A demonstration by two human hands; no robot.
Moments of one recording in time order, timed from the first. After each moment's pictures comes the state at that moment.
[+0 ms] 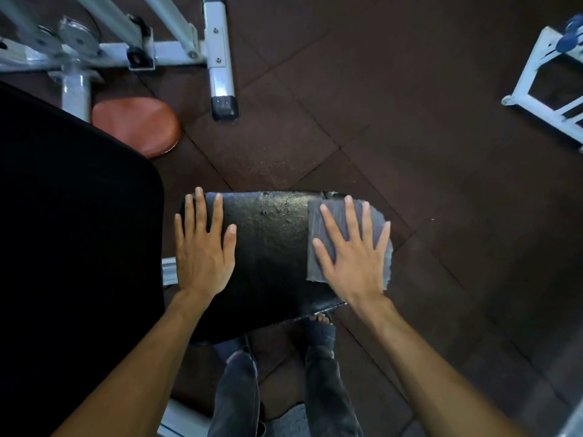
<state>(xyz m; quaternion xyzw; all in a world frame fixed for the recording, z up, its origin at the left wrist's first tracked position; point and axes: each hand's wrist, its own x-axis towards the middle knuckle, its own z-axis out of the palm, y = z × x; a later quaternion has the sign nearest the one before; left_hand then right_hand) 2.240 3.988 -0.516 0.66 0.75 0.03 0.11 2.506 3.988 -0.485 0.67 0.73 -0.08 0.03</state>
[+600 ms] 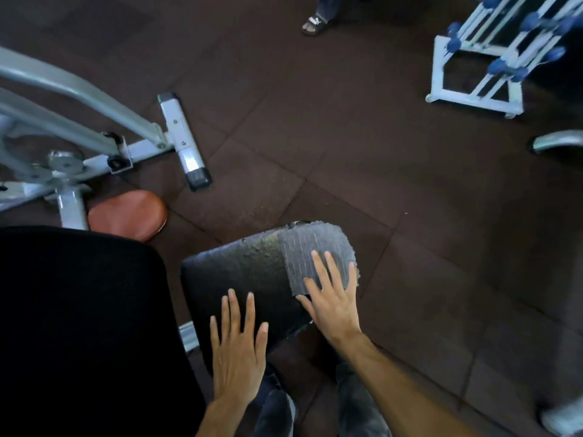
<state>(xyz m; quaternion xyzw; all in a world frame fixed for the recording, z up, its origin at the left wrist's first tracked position) 2.281 3.890 -0.449 0.74 0.65 -0.04 0.16 2.487 3.918 -0.465 0.69 0.73 0.00 0.02</state>
